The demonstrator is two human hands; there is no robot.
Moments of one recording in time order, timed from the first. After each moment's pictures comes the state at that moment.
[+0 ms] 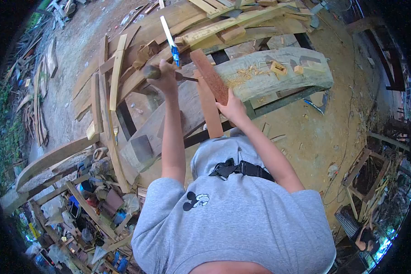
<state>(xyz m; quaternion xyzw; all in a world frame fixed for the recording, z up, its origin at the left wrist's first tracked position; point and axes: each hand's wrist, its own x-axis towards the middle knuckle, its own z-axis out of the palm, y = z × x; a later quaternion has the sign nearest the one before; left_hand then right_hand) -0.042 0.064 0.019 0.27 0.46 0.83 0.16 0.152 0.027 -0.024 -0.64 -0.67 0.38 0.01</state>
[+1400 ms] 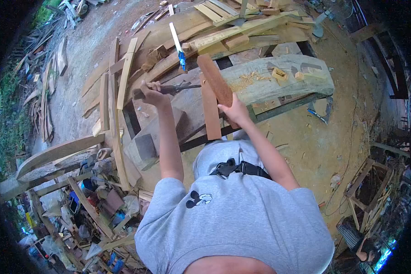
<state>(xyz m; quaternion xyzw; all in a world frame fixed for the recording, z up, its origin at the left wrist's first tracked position) -0.076 0.025 0.021 0.00 0.44 0.88 0.19 0.165 0.031 -0.031 -0.61 -0.68 0.41 0.05</state>
